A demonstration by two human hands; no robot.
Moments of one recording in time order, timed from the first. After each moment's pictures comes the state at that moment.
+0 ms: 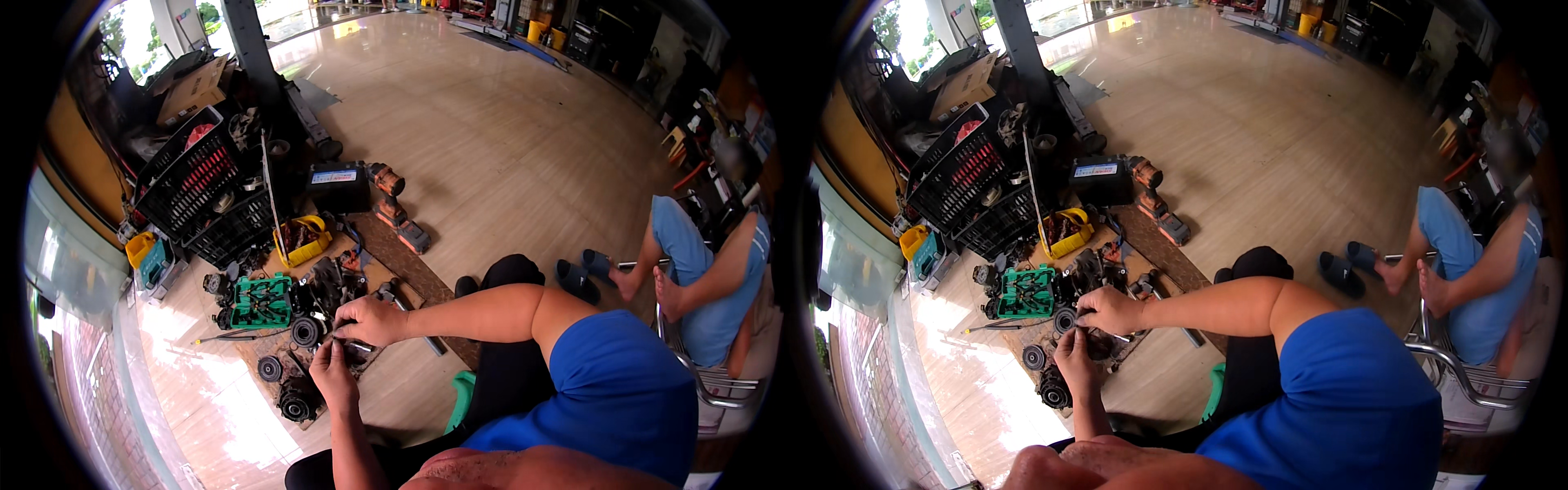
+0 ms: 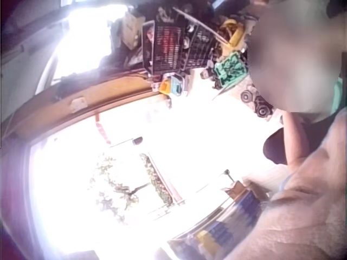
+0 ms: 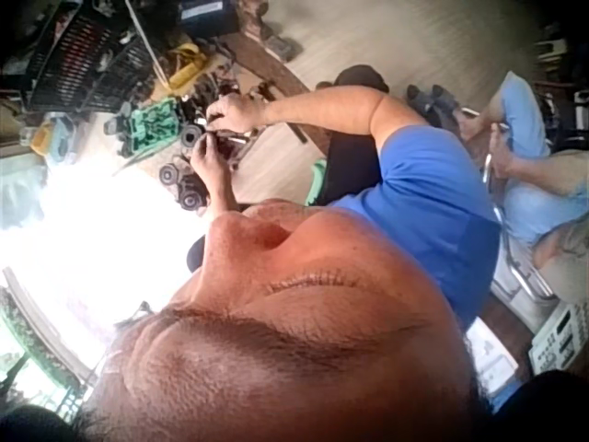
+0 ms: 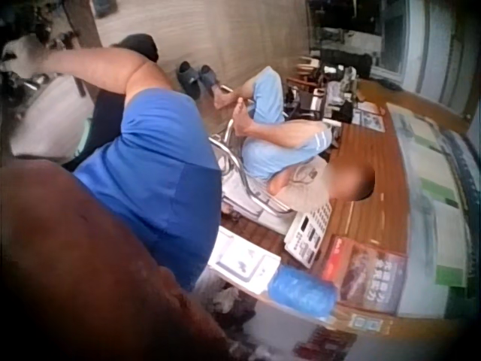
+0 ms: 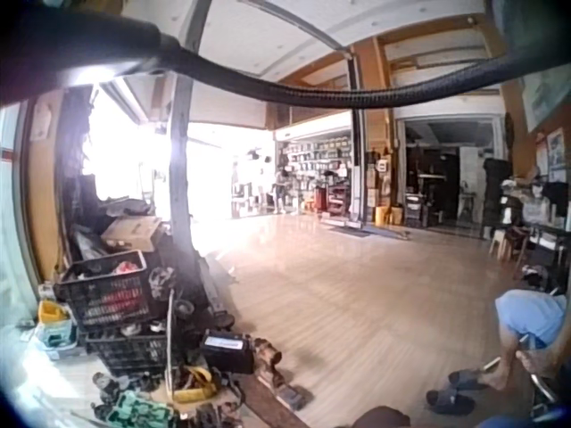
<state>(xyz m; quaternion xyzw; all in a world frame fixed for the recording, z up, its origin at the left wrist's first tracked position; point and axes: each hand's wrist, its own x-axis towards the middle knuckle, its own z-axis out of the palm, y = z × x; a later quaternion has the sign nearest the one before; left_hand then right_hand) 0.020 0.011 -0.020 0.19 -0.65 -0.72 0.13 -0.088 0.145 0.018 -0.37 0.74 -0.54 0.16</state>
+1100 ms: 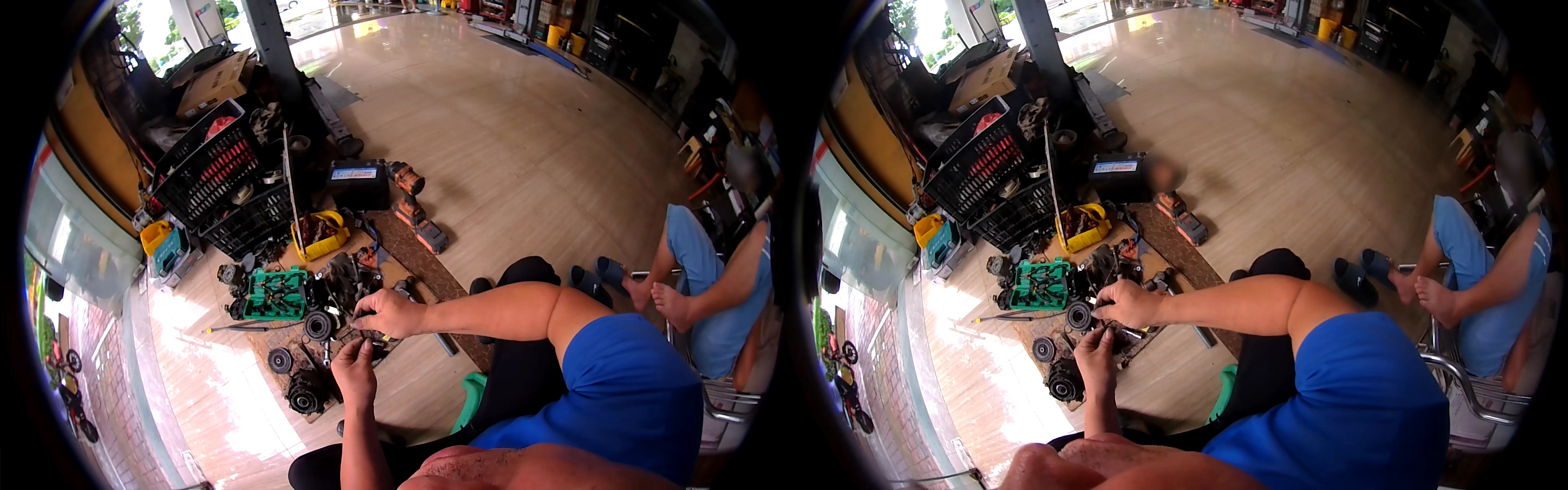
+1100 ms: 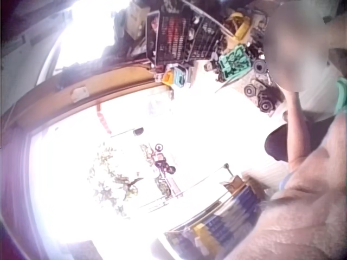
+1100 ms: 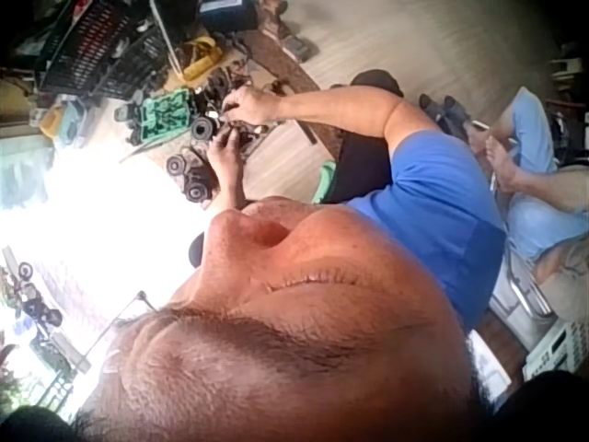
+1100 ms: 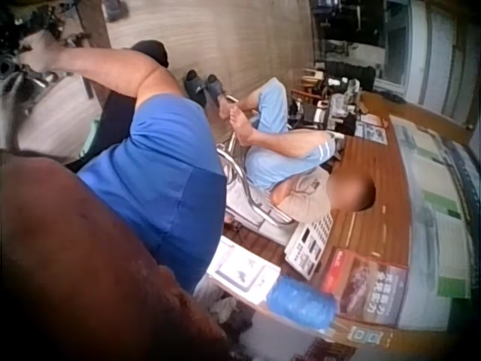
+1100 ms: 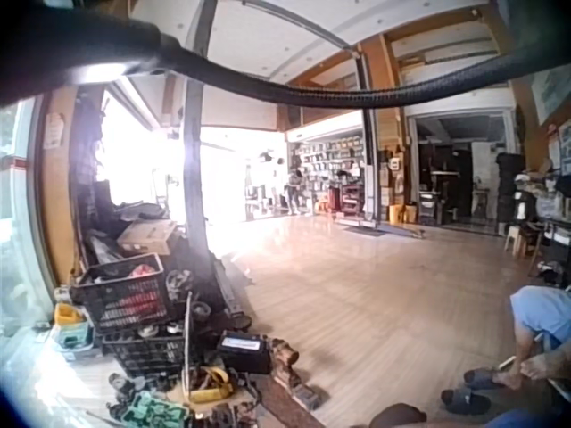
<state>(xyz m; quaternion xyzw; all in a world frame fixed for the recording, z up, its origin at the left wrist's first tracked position) 0.029 0.023 -0.009 0.15 -0.67 -0.72 0.06 -0.088 0.149 0.022 -0.30 0.71 -0.59 0.22</state>
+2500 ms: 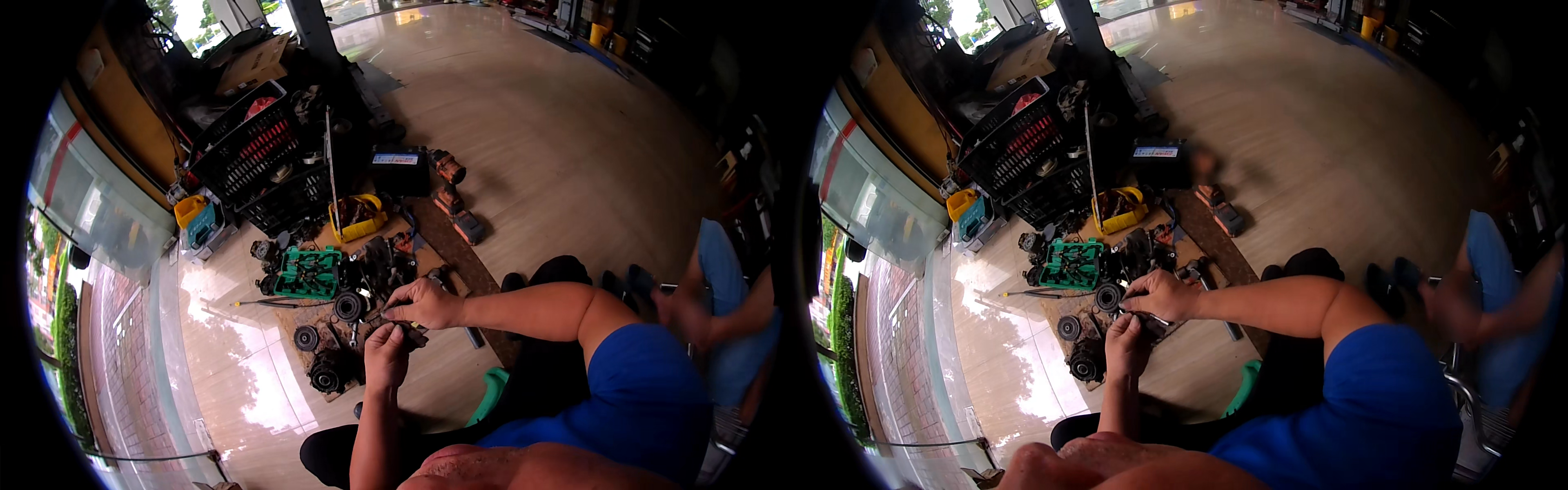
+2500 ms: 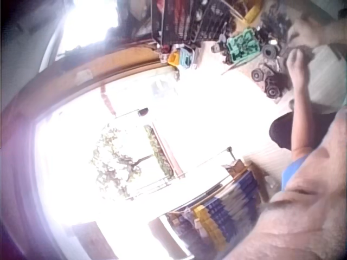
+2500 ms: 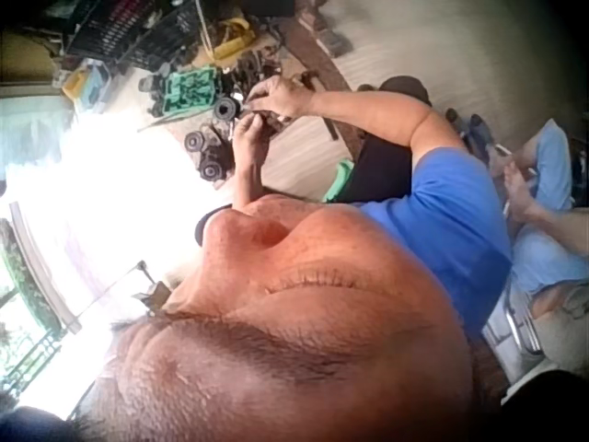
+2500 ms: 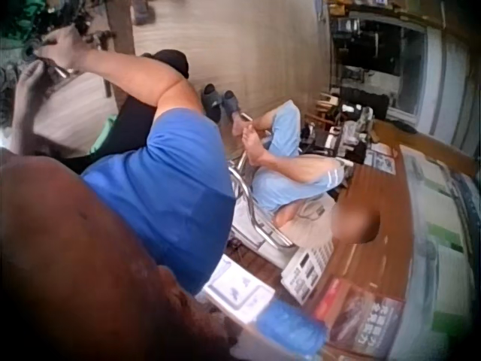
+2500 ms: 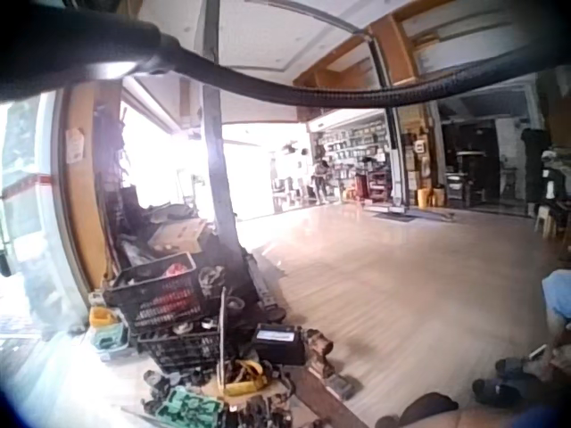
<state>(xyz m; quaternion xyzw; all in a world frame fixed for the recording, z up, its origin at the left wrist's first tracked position) 0.031 0.026 -0.008 0.06 -0.41 -0.91 -0.02 -0.081 0.152 0.024 -0.30 0.64 -0.65 0.28</state>
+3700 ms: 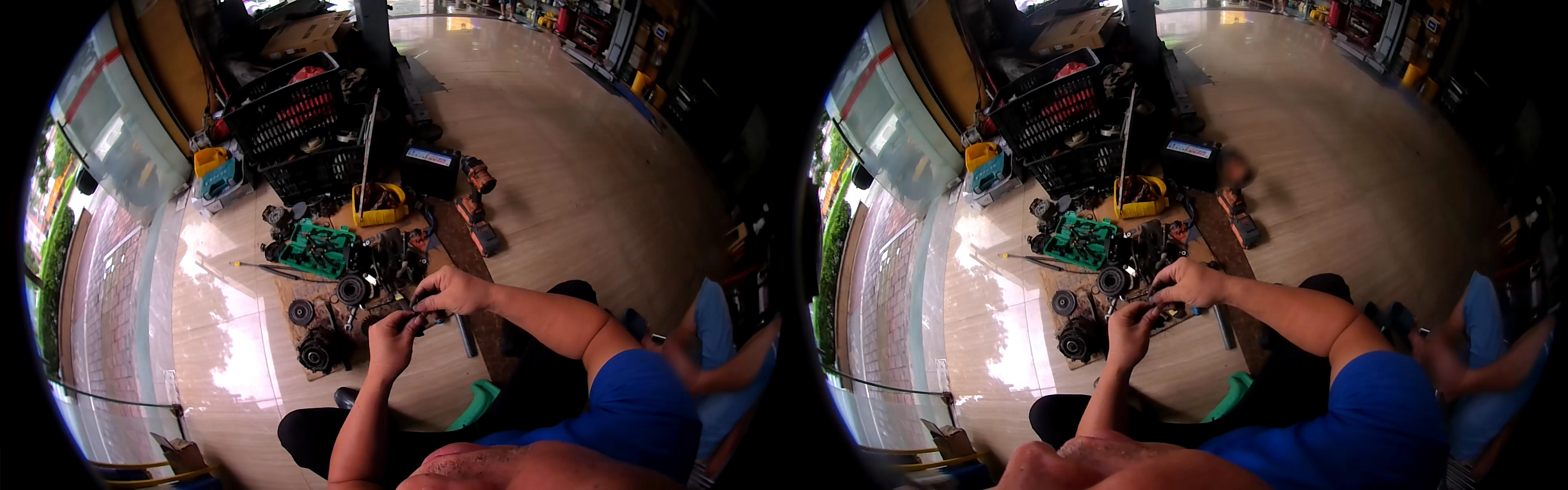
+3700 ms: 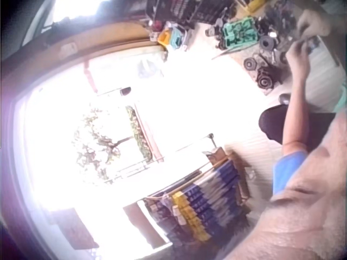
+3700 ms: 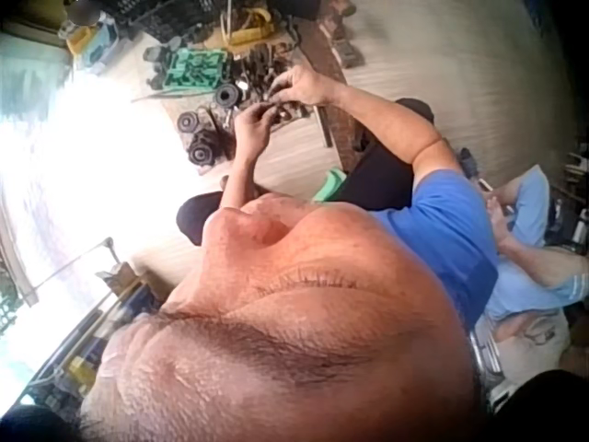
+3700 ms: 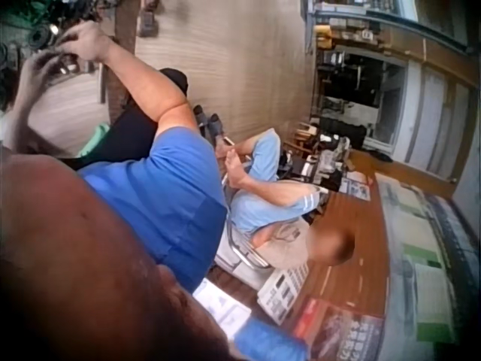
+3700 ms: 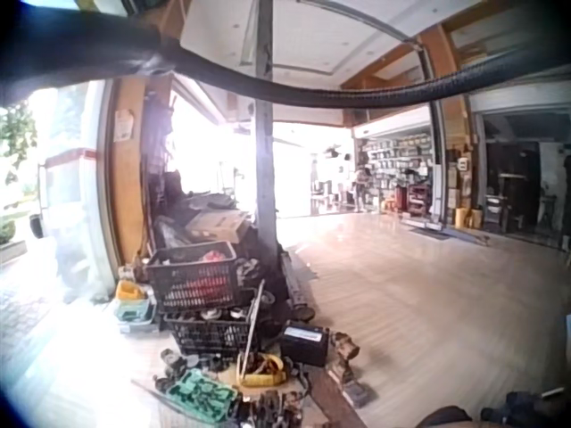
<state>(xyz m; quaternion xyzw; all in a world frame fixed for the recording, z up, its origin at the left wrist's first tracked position) 0.039 0.017 0.013 0.13 -0.77 -0.62 0.09 -0.100 0.159 0.044 -0.33 0.66 -0.53 0.42</state>
